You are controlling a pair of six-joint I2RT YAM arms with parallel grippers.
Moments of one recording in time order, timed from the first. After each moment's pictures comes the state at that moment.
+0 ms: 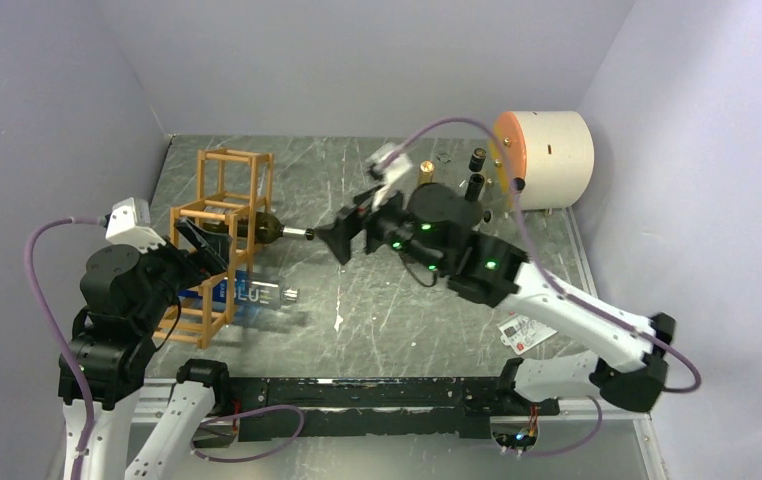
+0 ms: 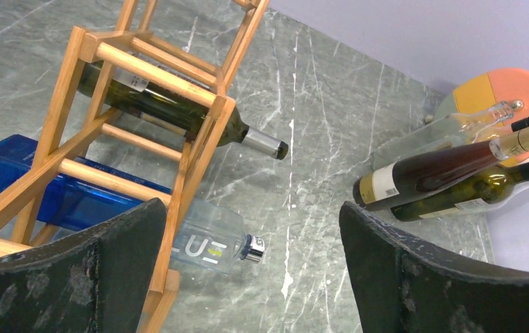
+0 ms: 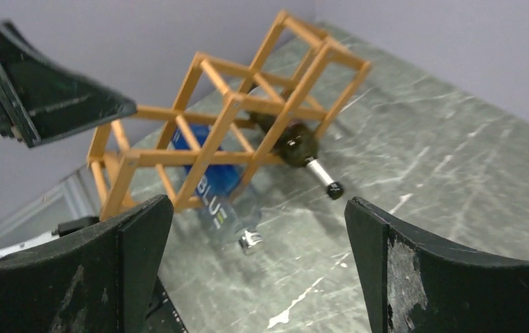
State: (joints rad) left arm -0.14 0.52 1.09 -0.86 -0.06 -0.52; right arm 1.04 1.18 1.35 -0.24 0.16 0.17
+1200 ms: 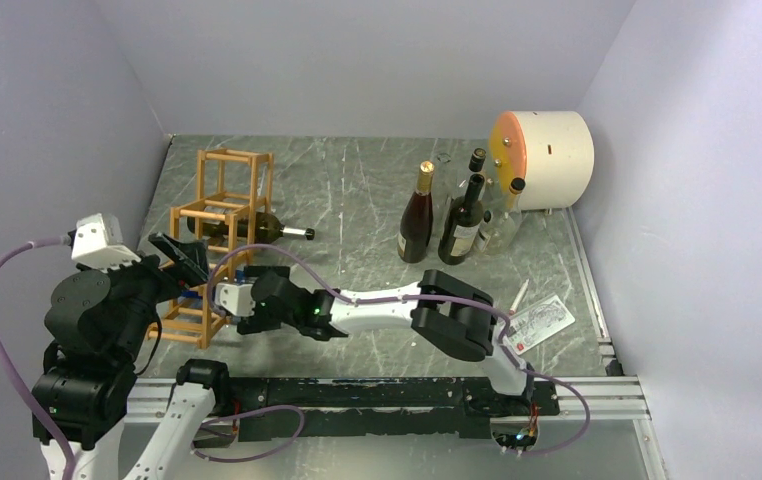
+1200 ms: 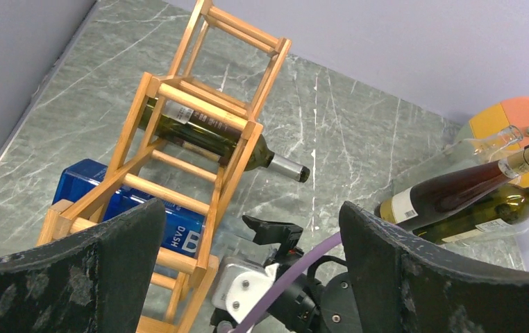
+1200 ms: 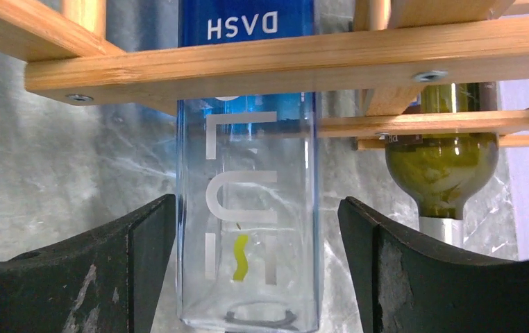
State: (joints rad) left arm -0.14 0.46 1.21 -0.94 -0.16 -0.43; right arm 1.30 2.10 1.43 0.18 0.23 -0.55
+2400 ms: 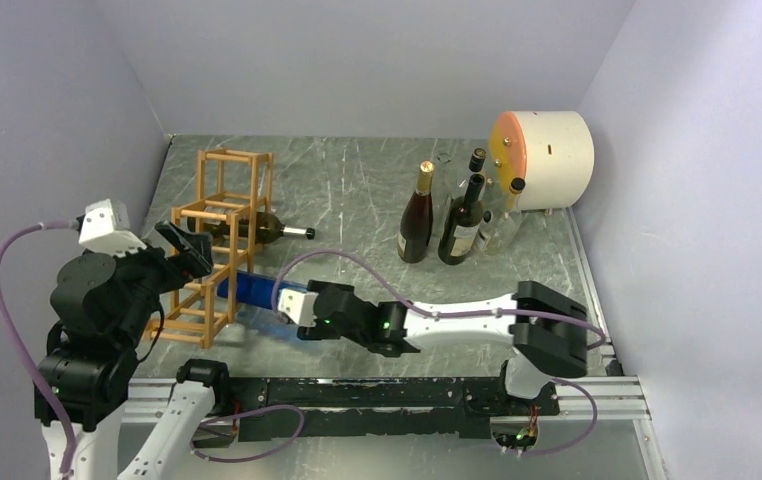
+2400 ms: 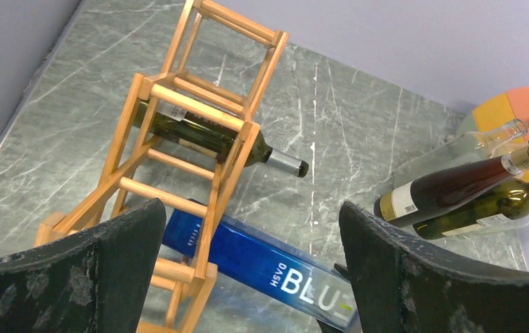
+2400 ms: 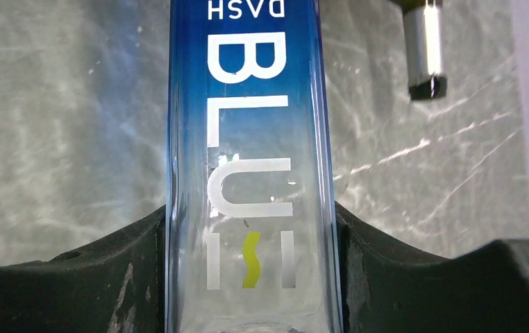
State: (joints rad) left arm -0.14 0.52 1.23 -0.95 -0.15 -0.43; right arm 1.33 1.66 0.96 0.11 0.34 -0.47
